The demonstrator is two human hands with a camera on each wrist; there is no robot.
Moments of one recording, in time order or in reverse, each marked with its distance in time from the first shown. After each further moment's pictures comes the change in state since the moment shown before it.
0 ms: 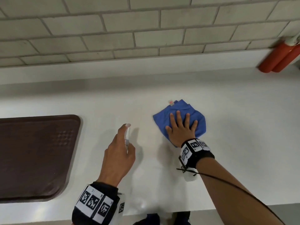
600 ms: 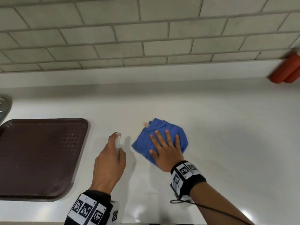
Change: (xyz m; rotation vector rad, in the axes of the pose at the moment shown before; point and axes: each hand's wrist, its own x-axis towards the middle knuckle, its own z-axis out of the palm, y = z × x) left_hand -0.001 -0.018 -0.019 0.138 0.144 -0.084; right_hand -0.032 -0.047 0.036 -0.057 0.016 -0.362
